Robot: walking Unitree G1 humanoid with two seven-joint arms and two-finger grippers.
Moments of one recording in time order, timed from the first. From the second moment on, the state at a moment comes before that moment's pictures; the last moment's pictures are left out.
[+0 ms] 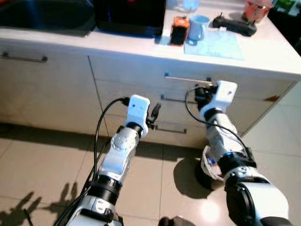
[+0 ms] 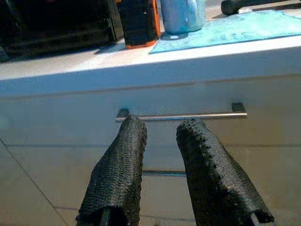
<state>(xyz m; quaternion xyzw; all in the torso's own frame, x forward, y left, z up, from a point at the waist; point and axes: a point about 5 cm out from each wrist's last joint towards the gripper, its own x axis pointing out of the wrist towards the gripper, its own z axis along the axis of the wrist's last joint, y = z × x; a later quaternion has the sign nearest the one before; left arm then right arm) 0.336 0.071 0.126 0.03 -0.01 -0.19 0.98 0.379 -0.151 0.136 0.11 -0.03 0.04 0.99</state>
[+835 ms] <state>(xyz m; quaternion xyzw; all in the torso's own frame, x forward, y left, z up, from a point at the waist) 0.280 0.160 -0.008 0.01 0.23 -0.02 0.97 0.268 -0.168 -0.028 0.00 0.30 0.07 0.95</state>
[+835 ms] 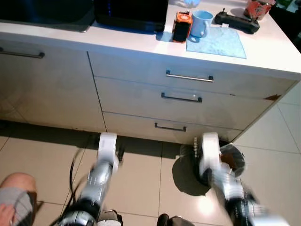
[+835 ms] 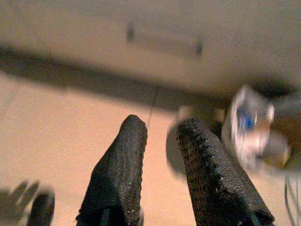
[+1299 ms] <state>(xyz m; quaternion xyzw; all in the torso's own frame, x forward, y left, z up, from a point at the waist) 0.224 0.171 -0.057 0.00 0.34 0.01 0.94 0.193 -0.182 -0.078 -0.02 0.44 0.07 0.89</state>
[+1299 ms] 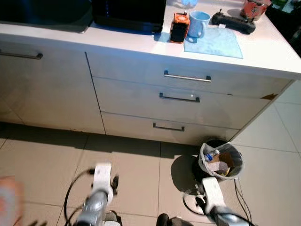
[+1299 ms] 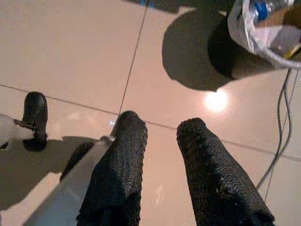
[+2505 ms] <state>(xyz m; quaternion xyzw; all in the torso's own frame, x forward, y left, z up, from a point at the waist) 0.223 0.164 -0.059 0.00 0.34 0.01 0.94 0.188 -0.183 -0.081 -0.01 0.47 0.07 0.88</state>
